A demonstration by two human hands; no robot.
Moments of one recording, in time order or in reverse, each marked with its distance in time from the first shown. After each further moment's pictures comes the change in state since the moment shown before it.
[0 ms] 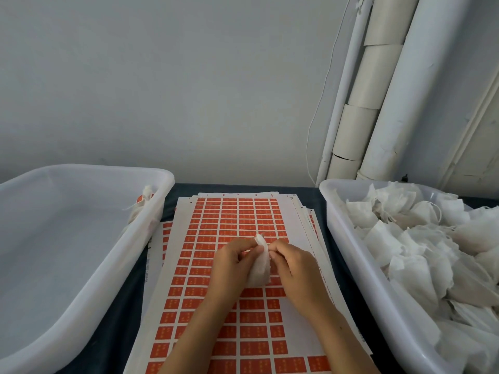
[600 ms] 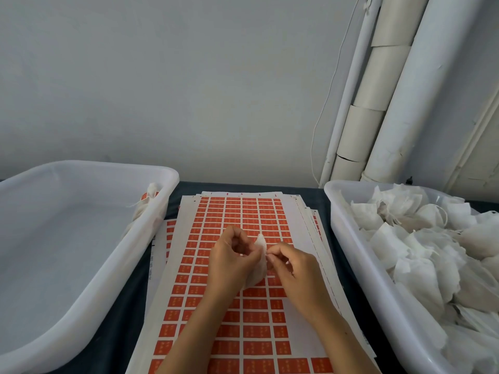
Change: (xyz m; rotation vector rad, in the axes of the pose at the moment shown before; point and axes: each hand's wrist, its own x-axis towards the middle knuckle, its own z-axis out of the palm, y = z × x) left_hand 0.001 0.002 -0.003 -0.184 0.181 -0.105; right_hand -0.003 -0.005 0.003 0.105 -0.006 -0.001
